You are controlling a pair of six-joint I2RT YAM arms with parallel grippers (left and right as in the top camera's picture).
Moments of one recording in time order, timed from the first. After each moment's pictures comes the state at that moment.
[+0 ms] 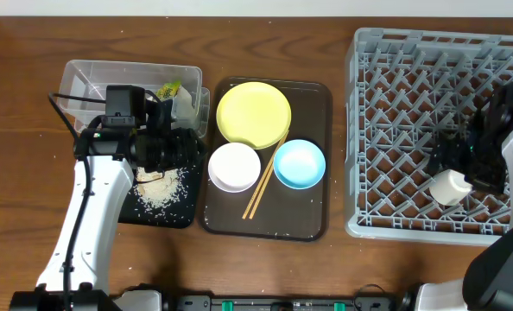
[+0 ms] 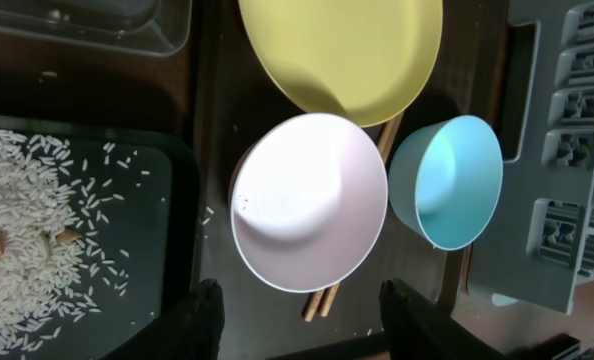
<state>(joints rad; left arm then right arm) 0.01 1.40 1.10 -0.91 0.49 -0.19 -0.34 1.63 1.31 -1.23 -0.04 0.10</state>
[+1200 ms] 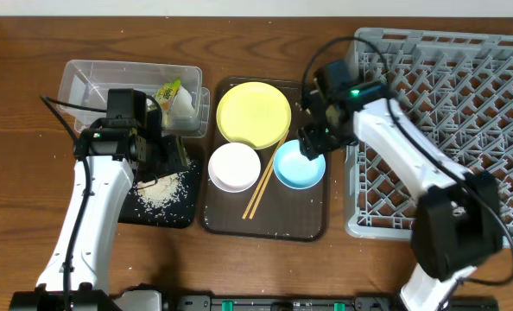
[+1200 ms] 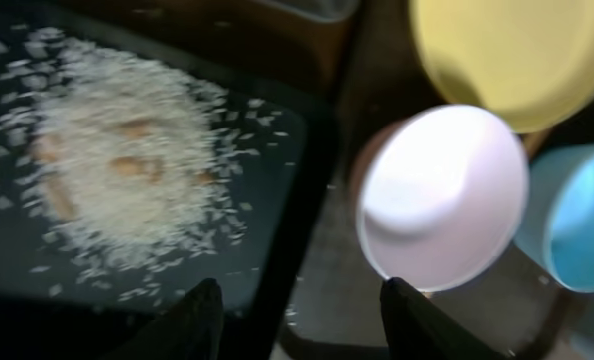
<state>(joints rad) 0.01 1.40 1.10 -1.00 0.22 -0.28 0.40 1.90 1.45 -0.96 -0.15 -0.01</state>
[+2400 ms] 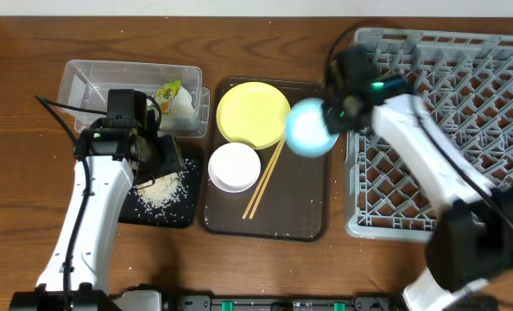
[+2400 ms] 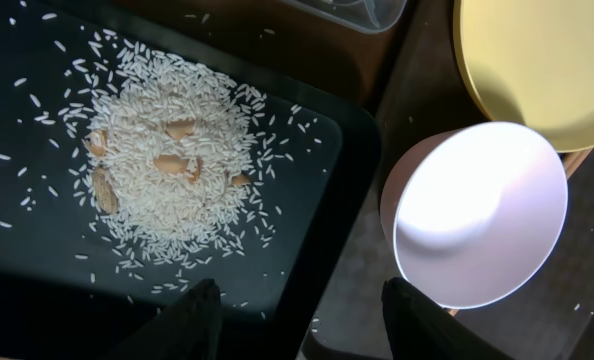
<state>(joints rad) 0.01 1.40 1.10 -1.00 0.15 -0.30 0.31 1.77 1.50 -0.85 0.04 0.07</state>
